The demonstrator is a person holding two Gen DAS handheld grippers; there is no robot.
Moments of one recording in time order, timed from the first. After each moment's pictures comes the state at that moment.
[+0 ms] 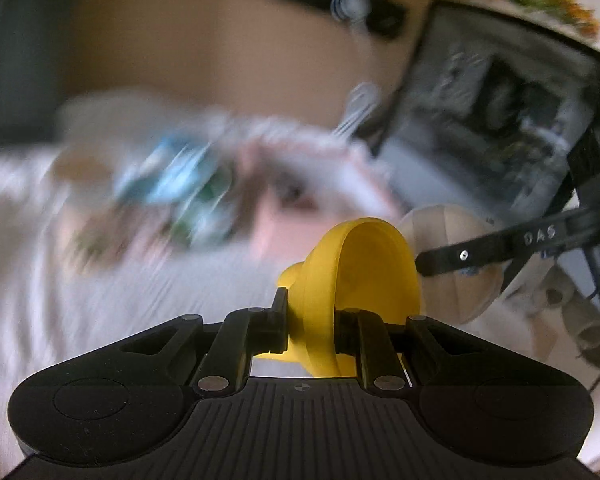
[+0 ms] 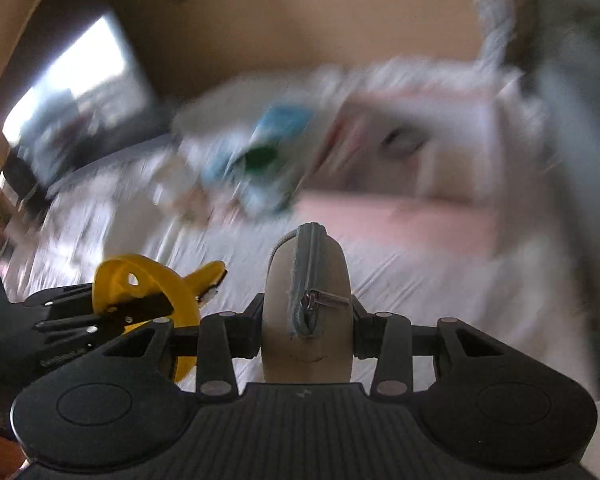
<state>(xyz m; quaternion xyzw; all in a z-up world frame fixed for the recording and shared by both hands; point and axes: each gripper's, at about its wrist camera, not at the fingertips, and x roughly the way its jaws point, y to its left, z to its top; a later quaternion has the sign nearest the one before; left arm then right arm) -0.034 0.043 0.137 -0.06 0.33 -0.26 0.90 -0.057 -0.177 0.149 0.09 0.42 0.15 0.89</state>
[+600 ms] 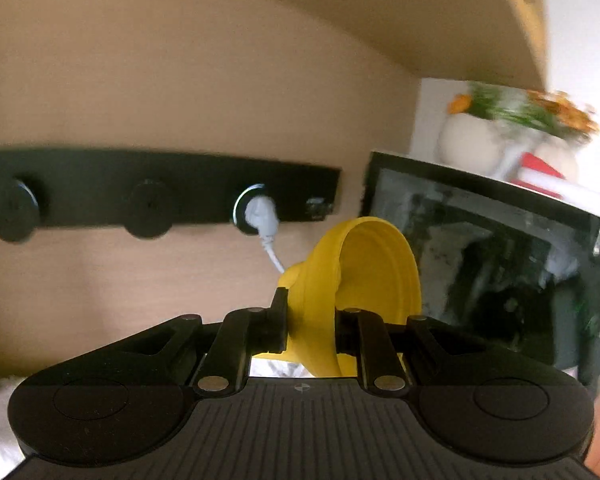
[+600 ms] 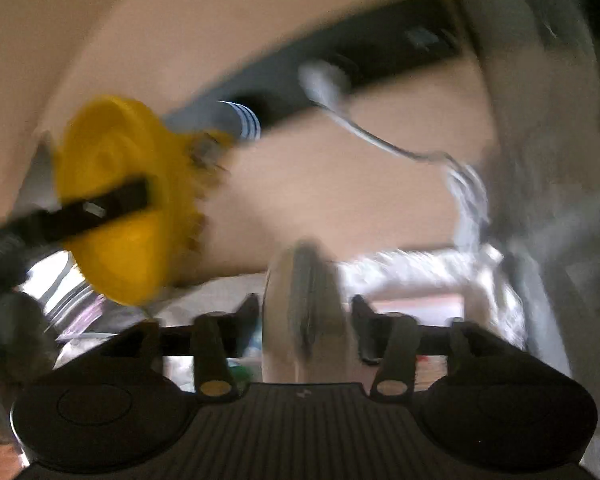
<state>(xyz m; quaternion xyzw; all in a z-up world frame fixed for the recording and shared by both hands) 0.128 -0.065 0.285 -0.04 0.20 -0.32 0.93 0.064 -0.253 0.210 0.18 0.28 0.12 0.93</state>
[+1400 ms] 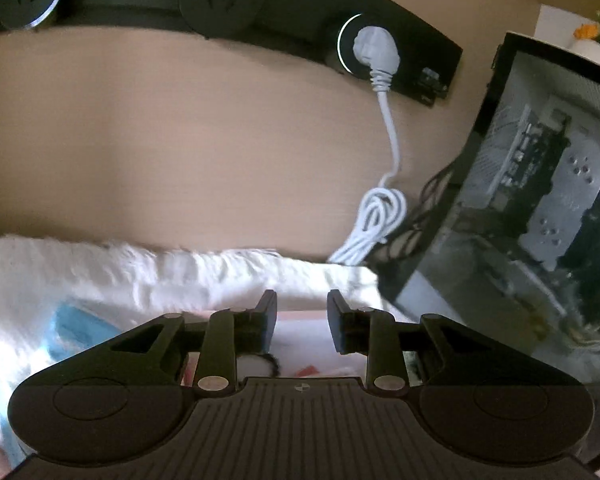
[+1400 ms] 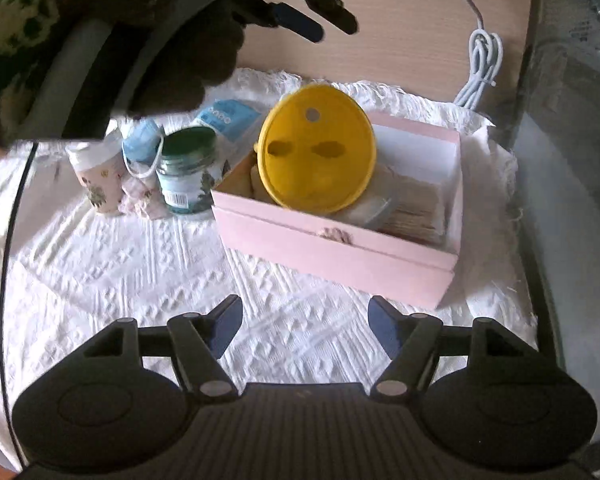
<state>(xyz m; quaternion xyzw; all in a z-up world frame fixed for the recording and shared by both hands) 0.181 -0.090 0.171 -0.07 0.31 -0.23 0.92 -0.023 -0.164 0.078 -0.06 0.38 0.09 0.92</state>
